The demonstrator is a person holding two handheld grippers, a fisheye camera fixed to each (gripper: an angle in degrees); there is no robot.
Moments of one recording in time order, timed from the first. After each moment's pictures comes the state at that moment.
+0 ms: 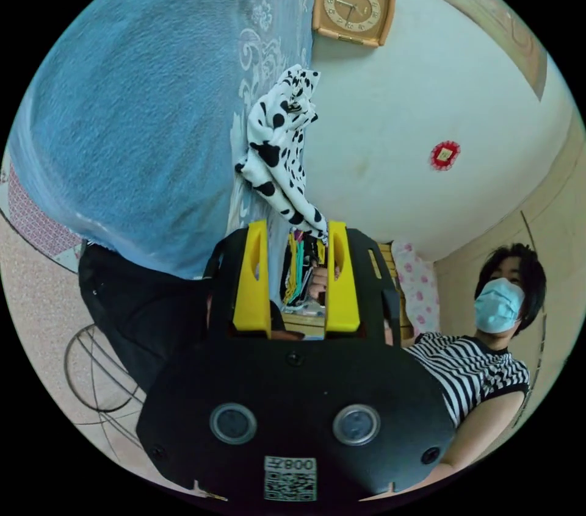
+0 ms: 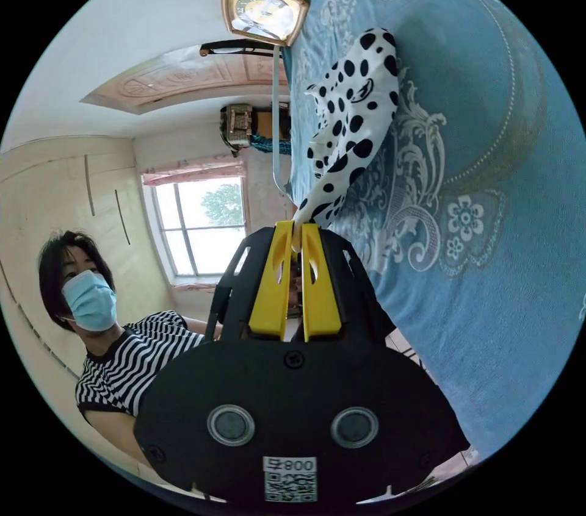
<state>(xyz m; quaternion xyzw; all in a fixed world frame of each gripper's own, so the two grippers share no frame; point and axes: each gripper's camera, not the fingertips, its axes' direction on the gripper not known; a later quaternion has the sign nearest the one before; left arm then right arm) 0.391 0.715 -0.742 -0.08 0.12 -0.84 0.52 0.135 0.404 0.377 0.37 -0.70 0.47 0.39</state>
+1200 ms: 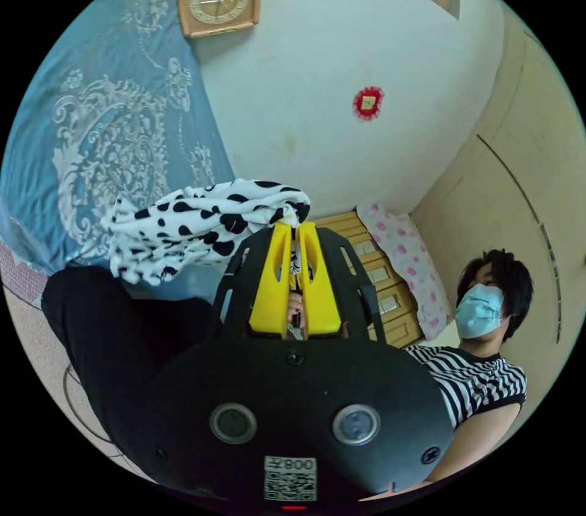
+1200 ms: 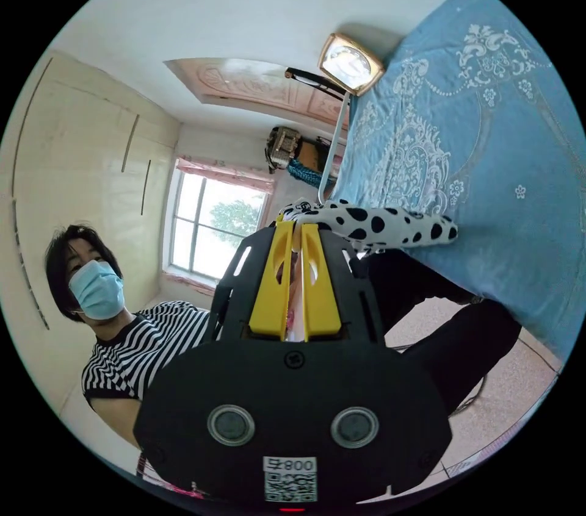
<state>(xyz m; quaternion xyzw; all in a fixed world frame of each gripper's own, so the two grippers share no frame) 0.585 0.576 -0.567 -0.01 0.18 -0.75 0.64 -0.100 0.760 0.033 0.50 -0.59 0.48 0.40</state>
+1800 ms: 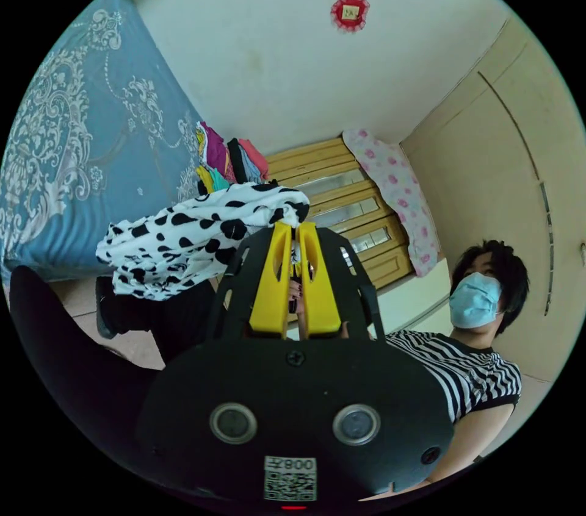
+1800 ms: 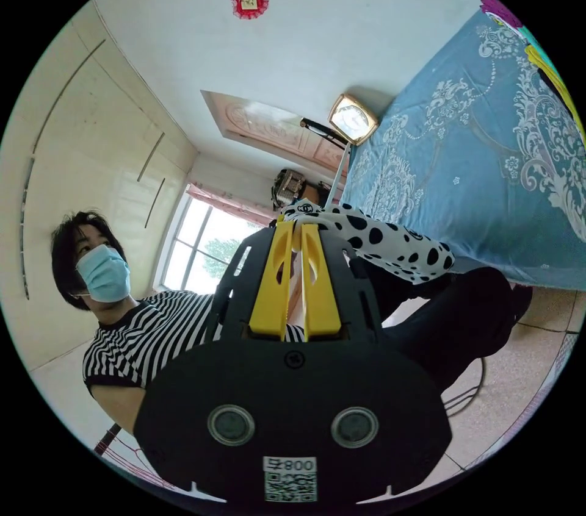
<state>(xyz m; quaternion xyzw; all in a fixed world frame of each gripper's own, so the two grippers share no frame) 0.775 0.568 -0.305 -0.10 0.33 -0.68 0.65 -0.270 1.001 -0.102 0.57 -0.50 0.55 0.36</state>
